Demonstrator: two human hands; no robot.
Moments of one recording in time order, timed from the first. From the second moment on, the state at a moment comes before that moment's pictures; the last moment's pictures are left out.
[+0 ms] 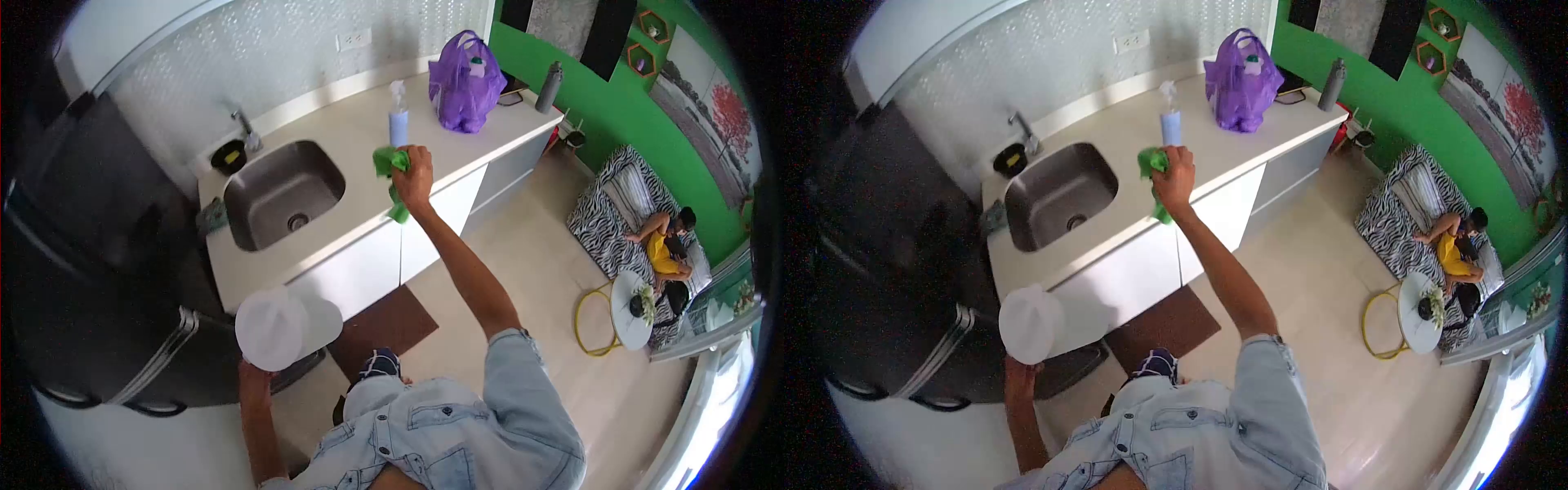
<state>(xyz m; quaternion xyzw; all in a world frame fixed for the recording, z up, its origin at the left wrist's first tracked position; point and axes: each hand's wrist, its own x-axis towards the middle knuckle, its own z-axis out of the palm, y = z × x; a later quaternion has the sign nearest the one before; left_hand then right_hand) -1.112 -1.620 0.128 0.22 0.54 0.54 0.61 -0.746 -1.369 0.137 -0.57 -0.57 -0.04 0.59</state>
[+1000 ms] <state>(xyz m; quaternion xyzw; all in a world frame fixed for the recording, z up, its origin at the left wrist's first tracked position) -0.676 -1.272 0.116 0.48 0.72 0.33 -0.38 -0.104 -1.182 -0.089 -0.64 -0.76 0.01 0.09</state>
